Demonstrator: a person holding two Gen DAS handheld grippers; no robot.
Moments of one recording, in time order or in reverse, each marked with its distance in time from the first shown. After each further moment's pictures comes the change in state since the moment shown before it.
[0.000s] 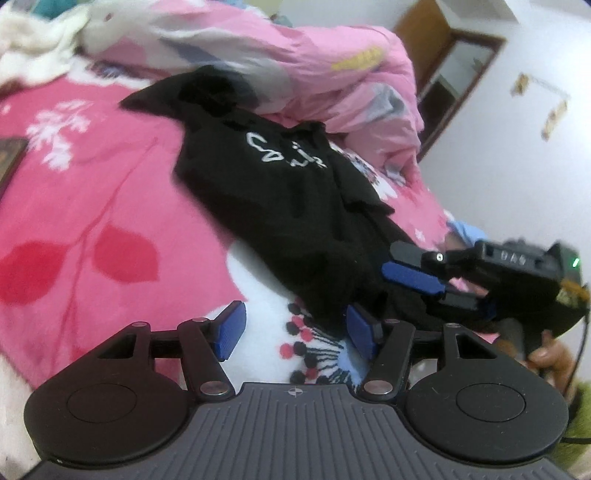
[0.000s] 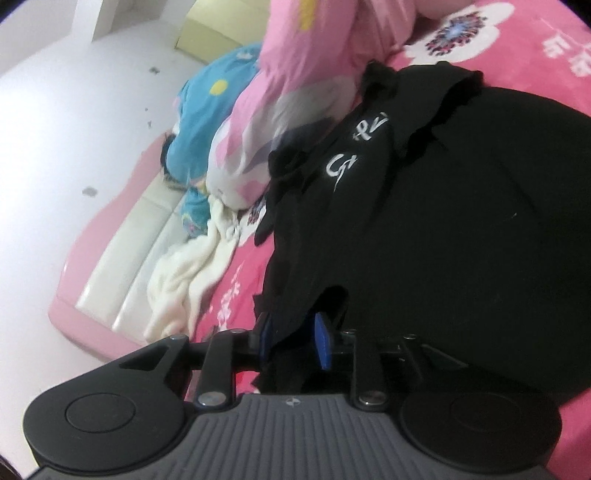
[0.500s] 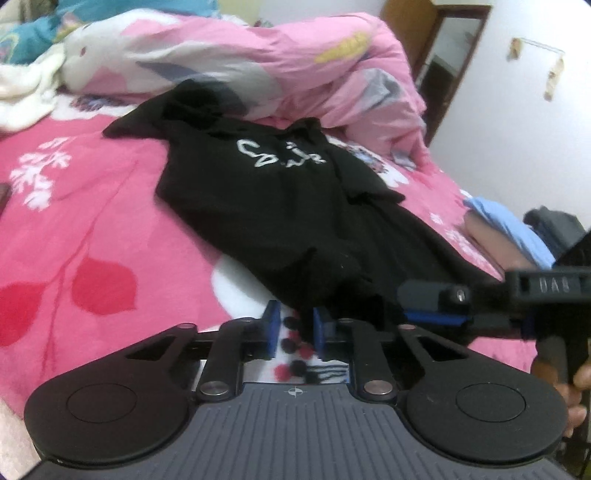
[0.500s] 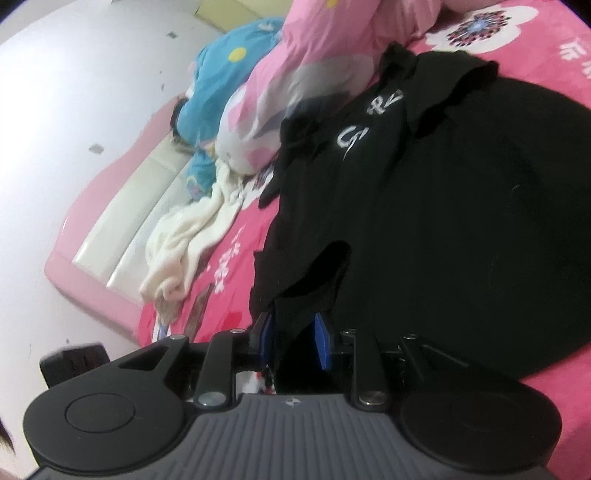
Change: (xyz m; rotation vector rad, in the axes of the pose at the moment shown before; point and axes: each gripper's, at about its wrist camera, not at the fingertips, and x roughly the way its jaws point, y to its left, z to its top) left arm 0.018 -0.013 0.001 0.072 -0.013 0.092; right arm -0.003 0.002 -0.019 -0.107 0.093 -0.012
